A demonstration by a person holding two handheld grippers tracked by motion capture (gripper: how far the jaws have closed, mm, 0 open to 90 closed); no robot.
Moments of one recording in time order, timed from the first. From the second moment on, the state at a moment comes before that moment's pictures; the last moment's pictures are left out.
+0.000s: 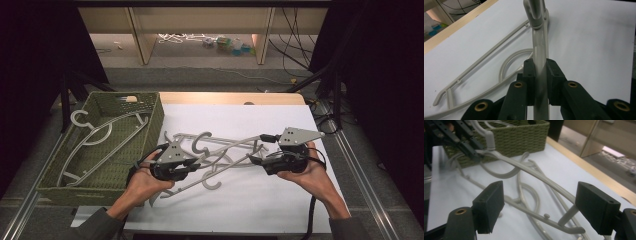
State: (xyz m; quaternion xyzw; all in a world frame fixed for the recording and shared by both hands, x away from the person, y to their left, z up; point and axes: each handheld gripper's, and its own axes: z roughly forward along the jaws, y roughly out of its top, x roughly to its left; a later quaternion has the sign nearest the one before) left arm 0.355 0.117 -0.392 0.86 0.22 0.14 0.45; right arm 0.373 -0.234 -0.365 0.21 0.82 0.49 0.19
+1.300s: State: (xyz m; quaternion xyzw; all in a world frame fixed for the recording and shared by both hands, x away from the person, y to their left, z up) left arm 0.349 0.198 -0.316 0.74 0.33 0.08 0.58; right arm 0.339 -0.237 -0.409 0.28 0.78 0.52 0.22
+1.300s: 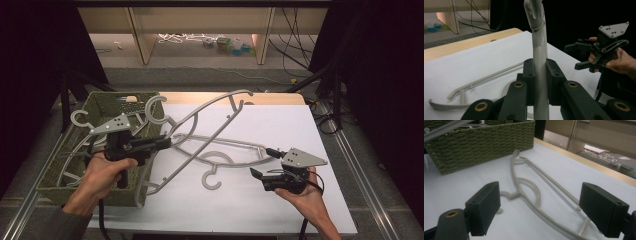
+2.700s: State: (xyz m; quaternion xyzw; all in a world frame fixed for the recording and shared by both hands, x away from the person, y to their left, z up) left arm 0.405 0.345 -0.289 0.69 0.45 0.17 0.54; right arm 0.324 -0.231 -0.426 0.28 0.79 0.52 0.20
